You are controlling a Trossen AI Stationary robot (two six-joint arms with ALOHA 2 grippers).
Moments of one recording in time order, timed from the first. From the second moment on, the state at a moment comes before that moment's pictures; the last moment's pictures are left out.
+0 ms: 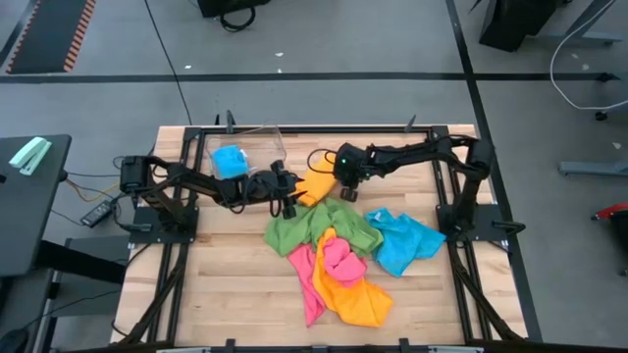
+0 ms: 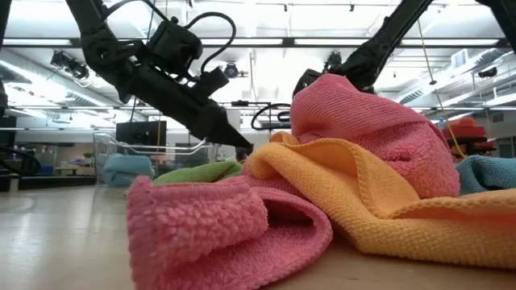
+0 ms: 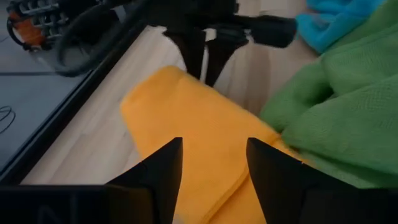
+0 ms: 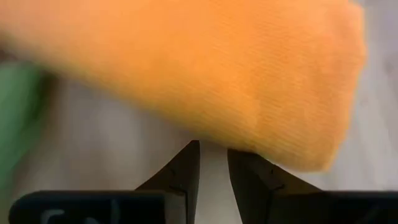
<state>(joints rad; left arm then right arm) 0.17 1.65 0.60 0.62 -0.22 0.17 -0.42 1.82 0.99 -0.25 0.06 -0.16</state>
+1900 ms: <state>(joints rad) 0.17 1.65 0.60 0.62 -0.28 0.46 -0.72 1.87 1.06 0.03 -0.34 -0.02</state>
